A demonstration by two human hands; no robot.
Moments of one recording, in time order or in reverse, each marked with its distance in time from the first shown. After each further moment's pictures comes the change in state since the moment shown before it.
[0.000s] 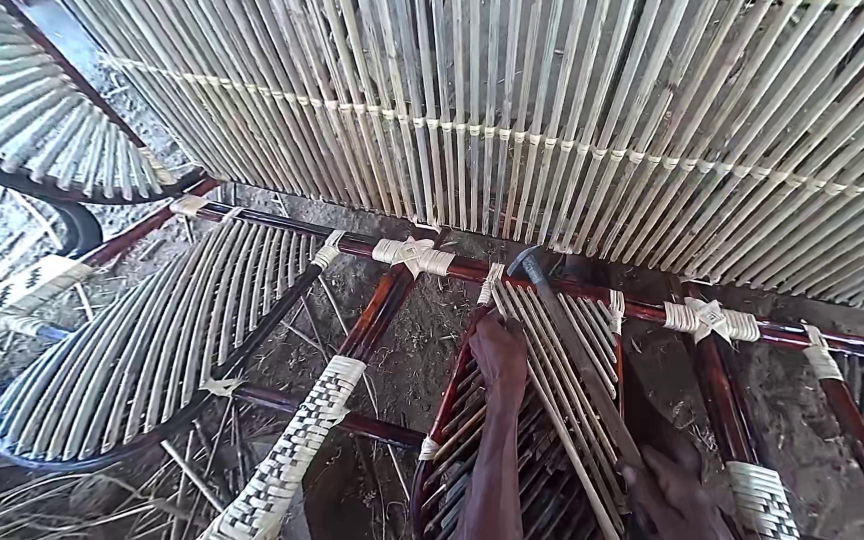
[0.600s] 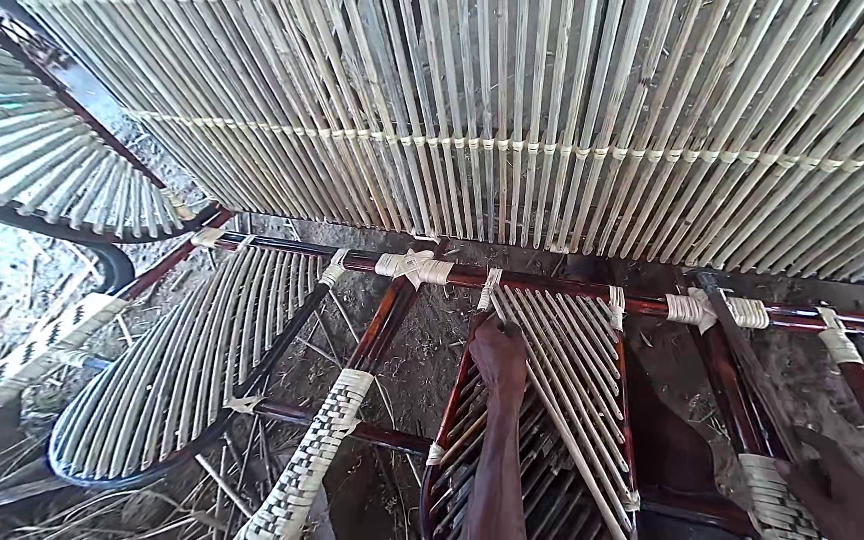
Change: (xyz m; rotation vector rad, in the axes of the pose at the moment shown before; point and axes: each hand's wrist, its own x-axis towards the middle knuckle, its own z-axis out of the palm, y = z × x) left_hand -0.004 -0.002 0.000 0.045 -0.020 0.021; right_hand -0.001 0.101 -0.123 -0.344 0.363 0.186
